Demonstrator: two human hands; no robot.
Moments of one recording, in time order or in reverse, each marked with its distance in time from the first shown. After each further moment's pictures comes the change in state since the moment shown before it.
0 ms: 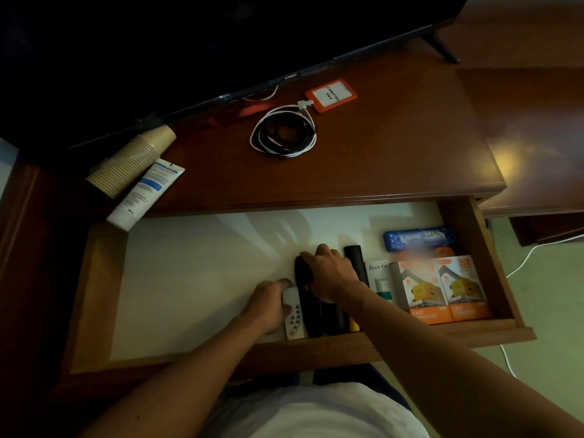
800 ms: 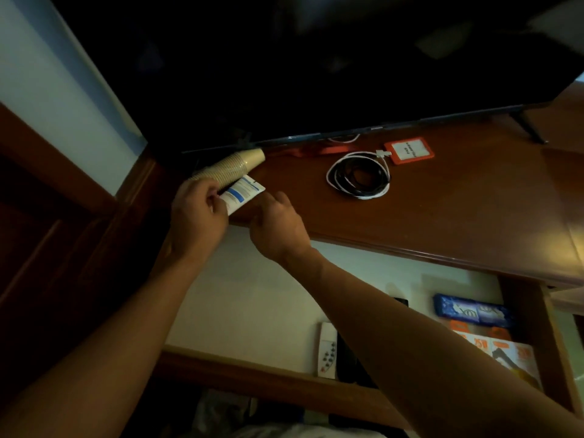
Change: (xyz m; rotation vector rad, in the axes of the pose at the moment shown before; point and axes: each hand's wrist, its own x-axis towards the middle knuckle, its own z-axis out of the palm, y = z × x) left_hand -0.051 -0.046 -0.236 -0.102 1.120 -0.100; right_hand 0.036 -0.198 -0.129 0.488 0.380 -0.366
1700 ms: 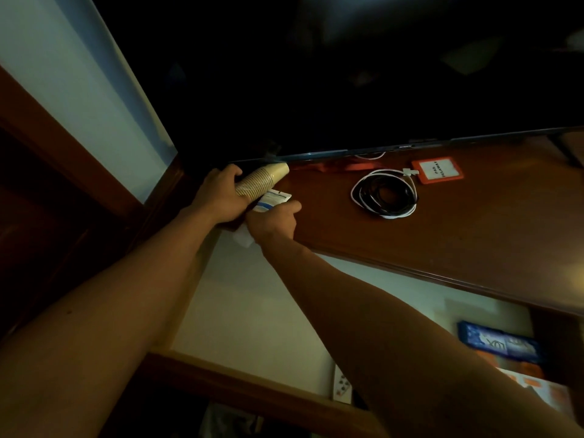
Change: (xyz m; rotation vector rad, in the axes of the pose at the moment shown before) left_hand 0.094 -0.029 0.007 0.223 -0.443 -0.063; right_hand 0.060 -0.040 0.049 0.748 0.100 0.666
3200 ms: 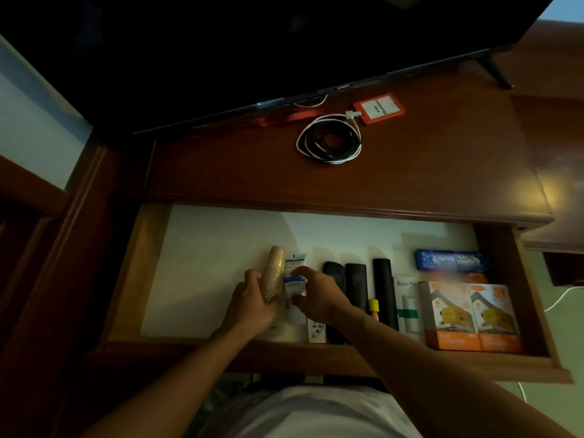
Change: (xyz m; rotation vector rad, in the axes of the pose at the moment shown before) left_hand -0.214 0.030 0.170 -0.184 -0.430 -0.164; right_hand -0.043 0.197 -0.174 -0.721 -0.285 -0.110
